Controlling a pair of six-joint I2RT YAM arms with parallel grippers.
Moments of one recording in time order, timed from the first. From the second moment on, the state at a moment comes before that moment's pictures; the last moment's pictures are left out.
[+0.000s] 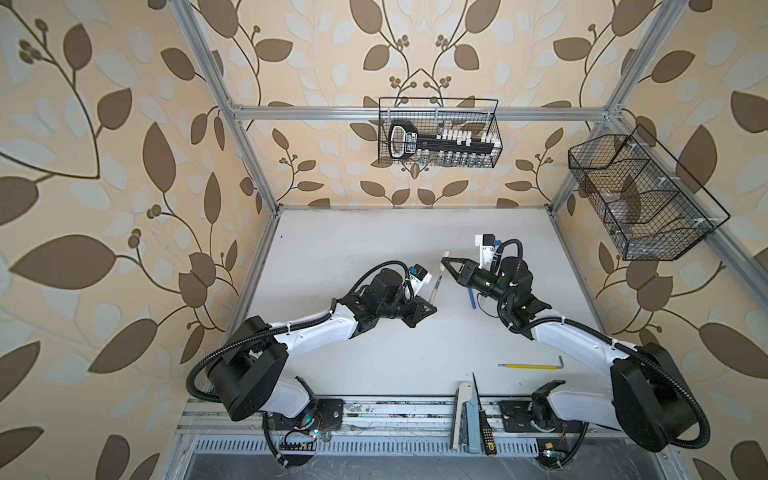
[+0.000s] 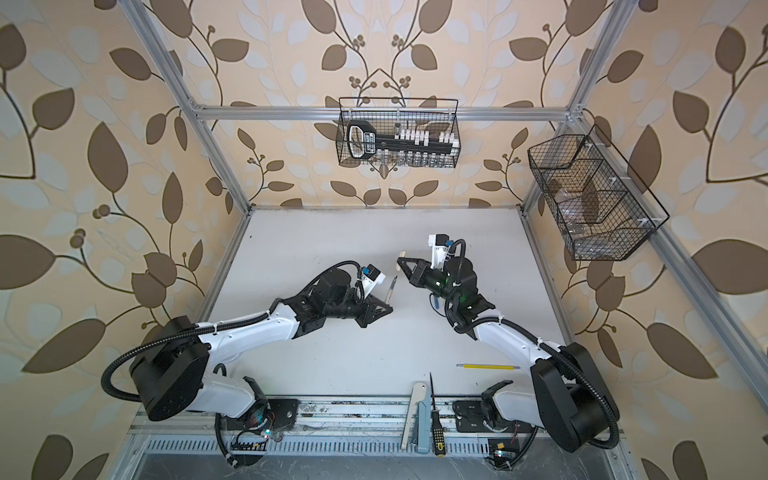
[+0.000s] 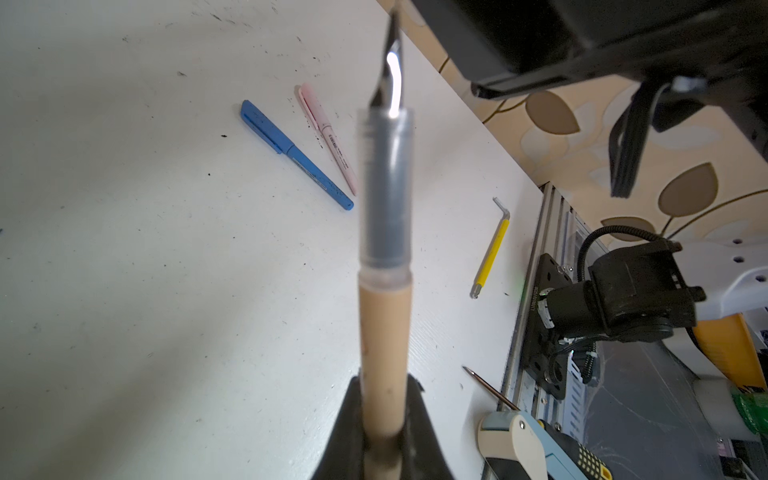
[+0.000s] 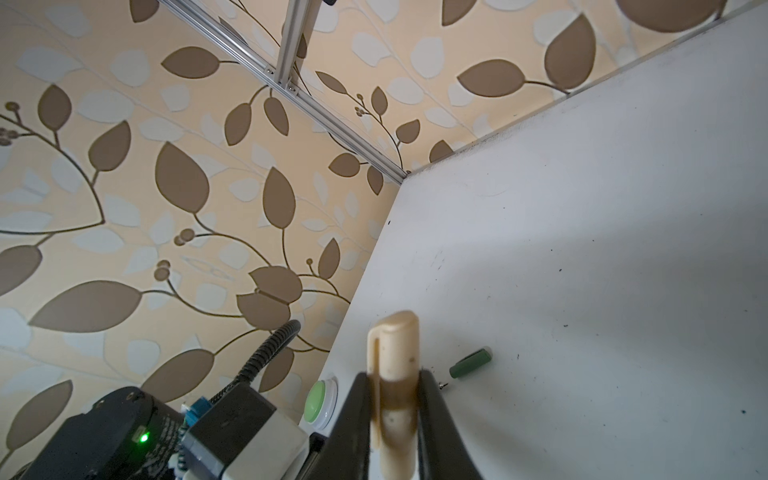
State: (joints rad) left arm -0.75 1.42 0.76 0.10 0.47 -0.32; right arm 0.41 1.28 0.61 0.54 -0.37 0.83
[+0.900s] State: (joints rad) left arm -0.75 1.42 0.79 0.08 0.48 -0.32; right arm 0.41 1.19 0.60 0.57 -0.36 0.82
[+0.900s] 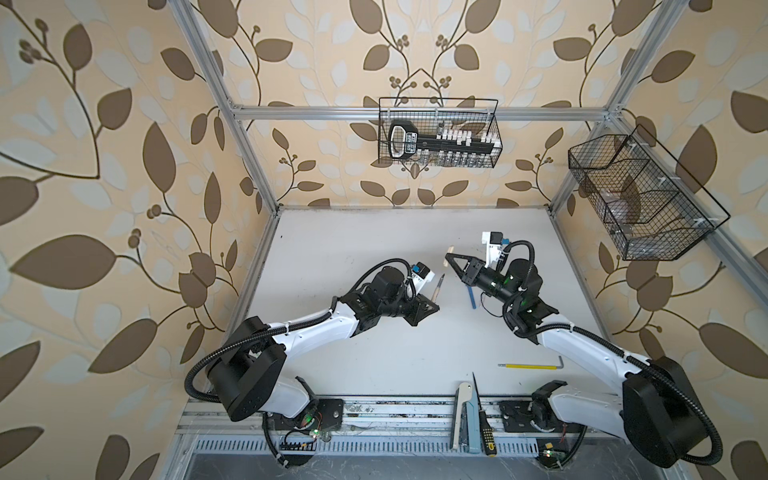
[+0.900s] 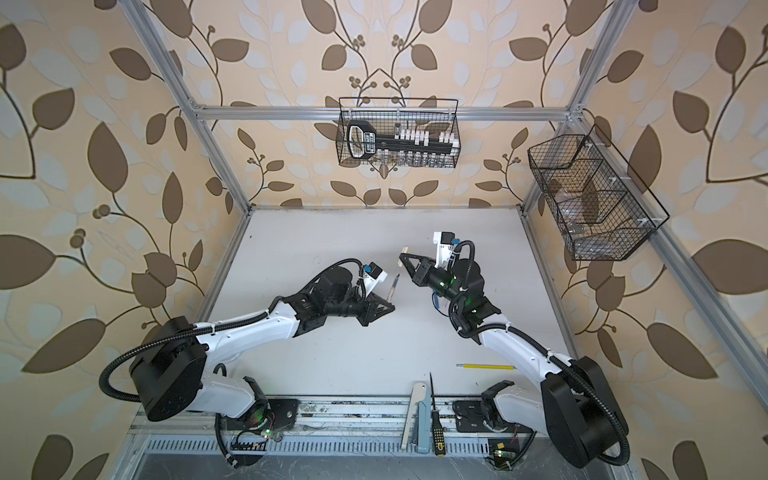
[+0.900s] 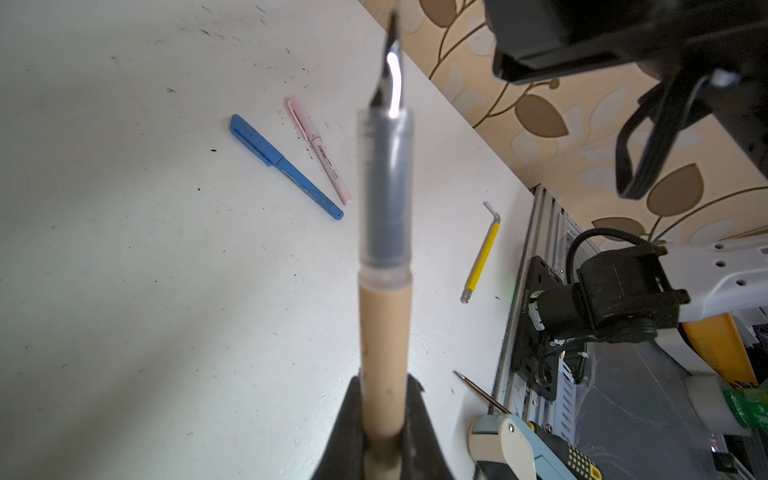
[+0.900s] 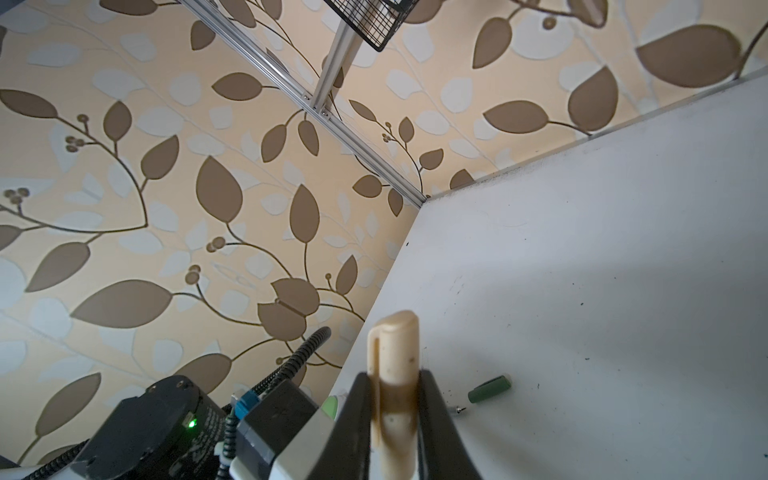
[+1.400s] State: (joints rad) left arm -0.75 1.39 0.79 0.07 0.48 -0.32; right arm 0.44 1.20 0.57 0.56 -0.36 0.81
